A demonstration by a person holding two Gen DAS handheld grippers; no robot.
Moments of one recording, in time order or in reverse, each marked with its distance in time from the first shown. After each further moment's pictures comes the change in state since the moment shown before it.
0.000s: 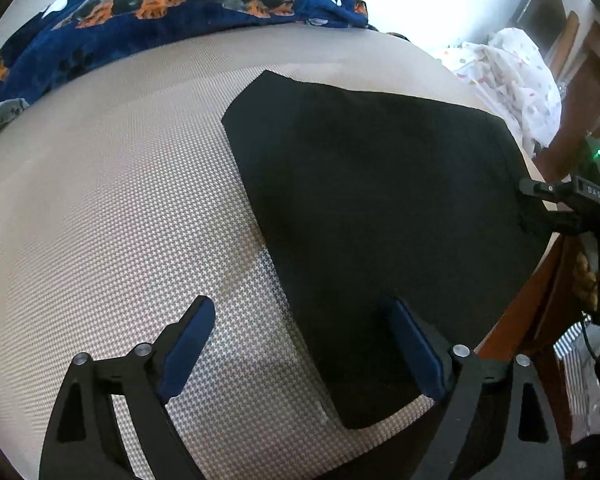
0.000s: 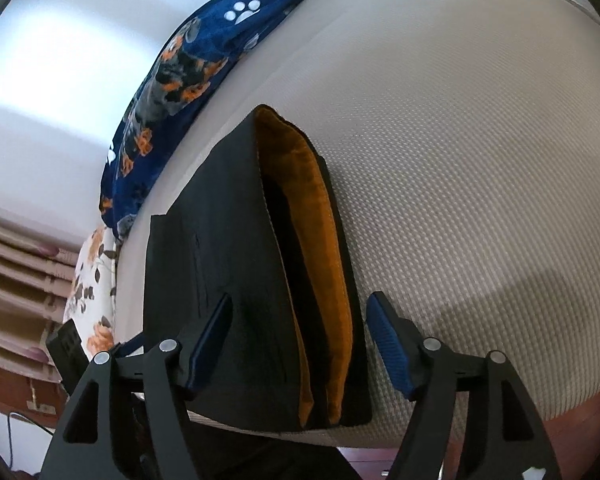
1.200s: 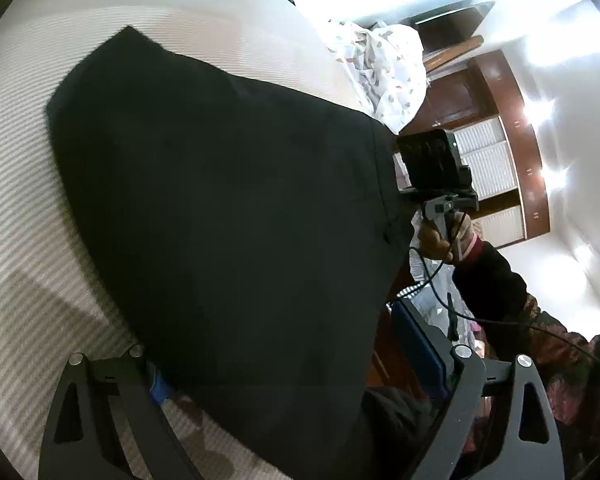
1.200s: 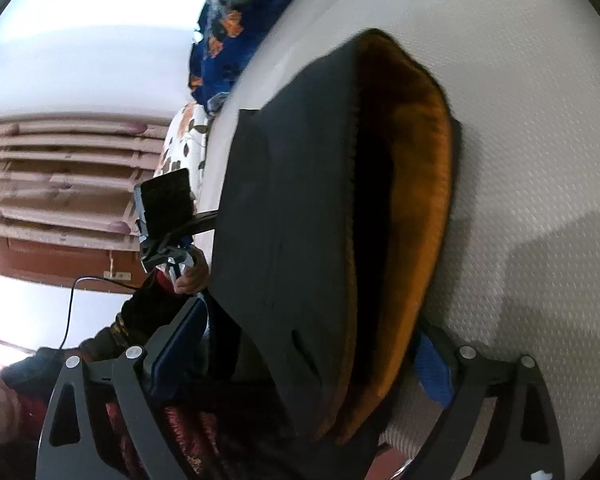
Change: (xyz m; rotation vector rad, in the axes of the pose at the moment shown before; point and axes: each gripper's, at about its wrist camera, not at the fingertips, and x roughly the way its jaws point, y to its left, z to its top) left arm 0.035 0.043 0.047 -0.017 0.229 -0.744; right arm 0.037 0.000 0.038 -0.205 0.511 0.399
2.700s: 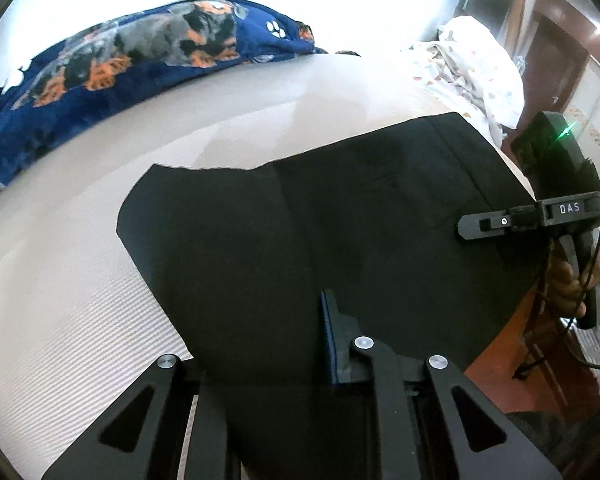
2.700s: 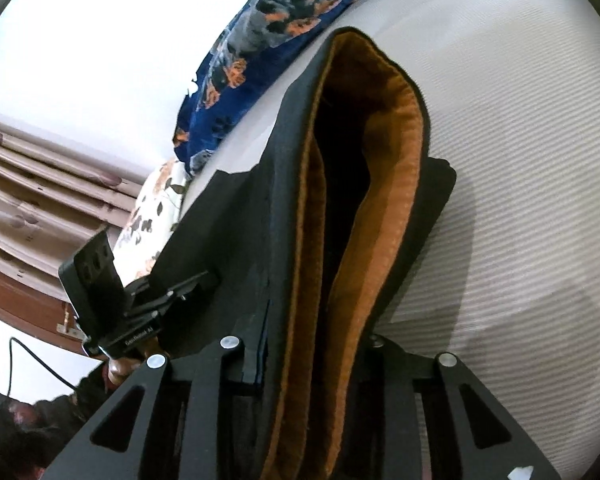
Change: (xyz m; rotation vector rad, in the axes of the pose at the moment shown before) left arm -0.007 -0.080 -0.047 0.228 -0.248 0.737; right arm 0.055 0.060 -0.029 -0.009 -0.354 -0.164
